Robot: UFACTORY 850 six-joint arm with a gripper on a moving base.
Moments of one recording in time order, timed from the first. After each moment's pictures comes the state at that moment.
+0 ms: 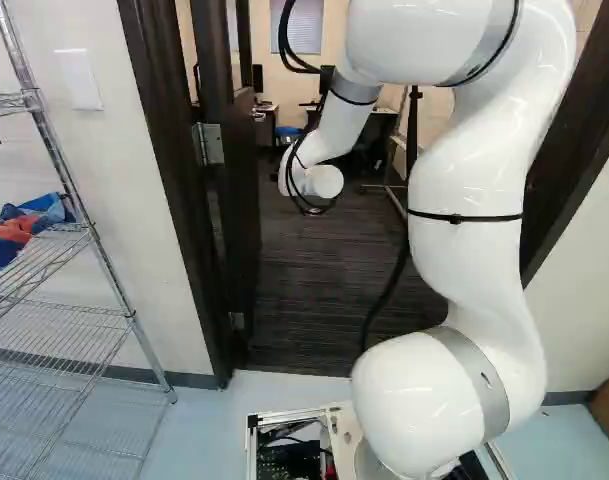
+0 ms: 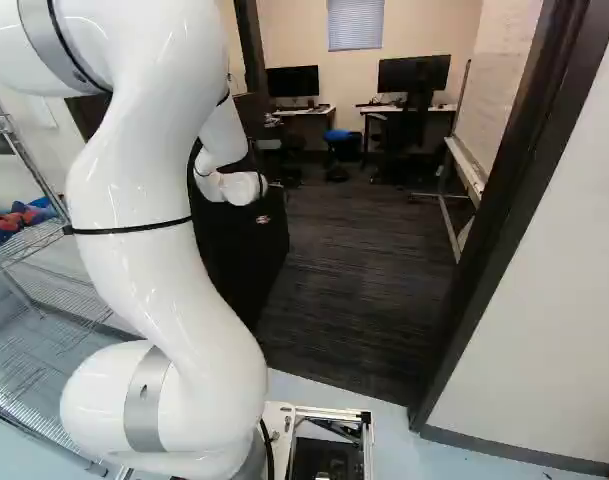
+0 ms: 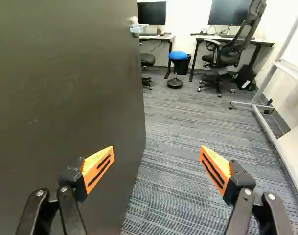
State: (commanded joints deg) arm 7.6 -19.8 -48.1 1.3 42.0 0.0
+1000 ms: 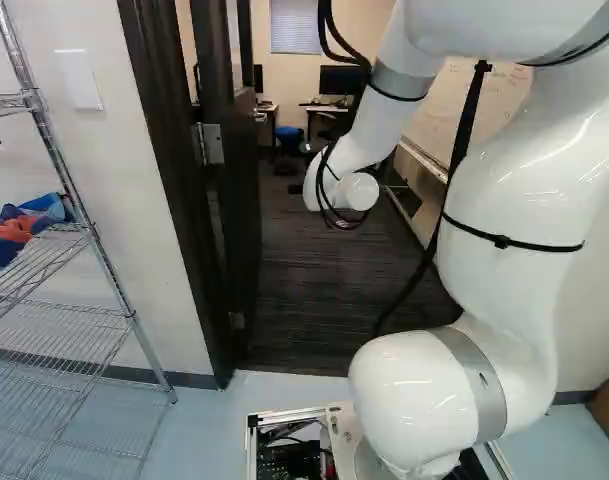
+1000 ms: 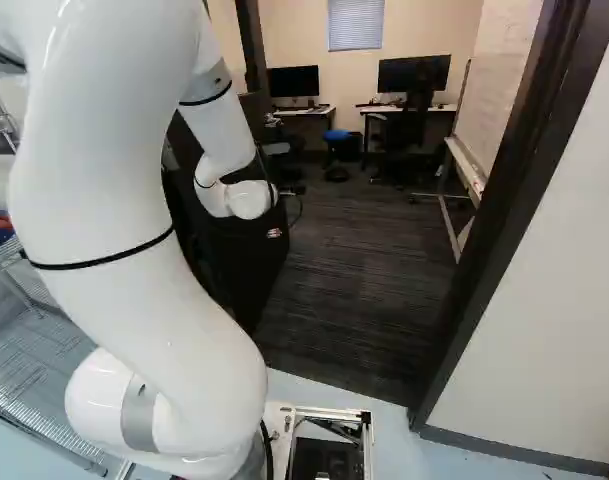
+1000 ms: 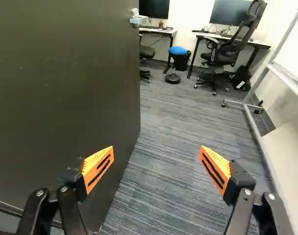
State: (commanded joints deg) arm 1.3 -8.0 -34.4 -6.3 42.0 0.0
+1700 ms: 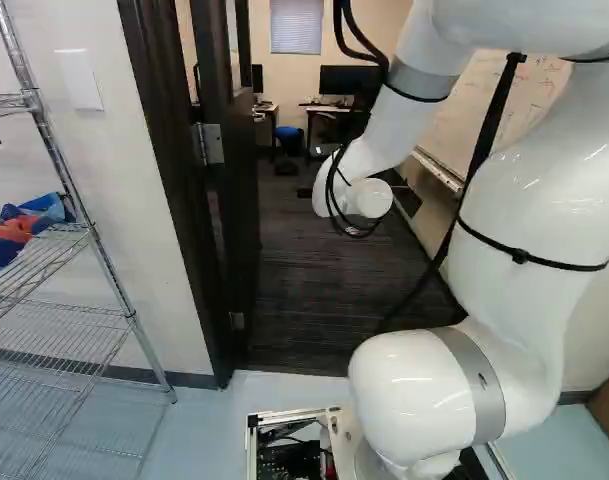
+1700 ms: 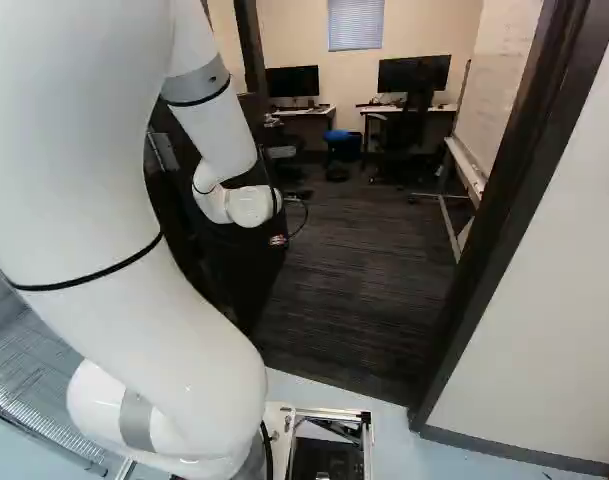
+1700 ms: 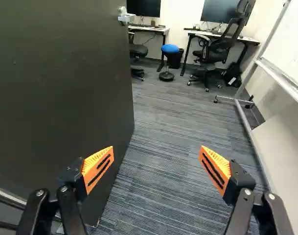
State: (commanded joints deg) arm -0.5 -4.0 -29.9 -6.0 42.5 0.0
